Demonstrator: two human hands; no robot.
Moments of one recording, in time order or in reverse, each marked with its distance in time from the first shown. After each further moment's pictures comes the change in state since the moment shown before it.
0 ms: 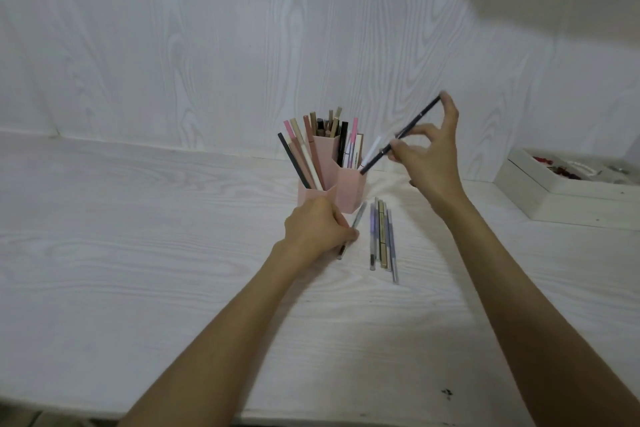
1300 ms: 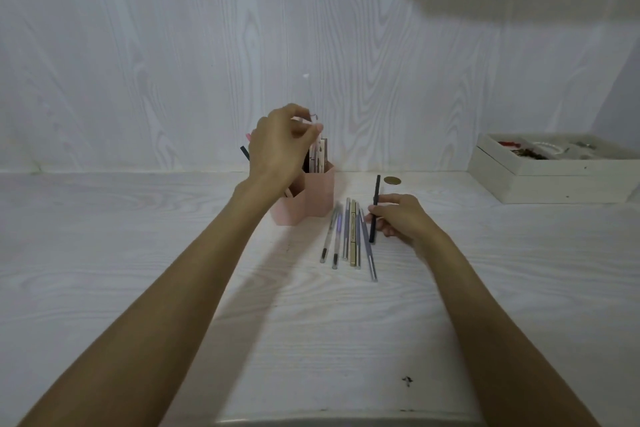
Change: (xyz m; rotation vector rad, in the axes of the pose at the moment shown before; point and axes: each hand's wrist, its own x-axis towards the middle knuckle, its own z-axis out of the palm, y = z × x) left_hand 0.028 0.067 -0.066 -0.208 0.515 0.239; right_hand -0.035 0.055 -0.029 0.075 -0.226 0.688
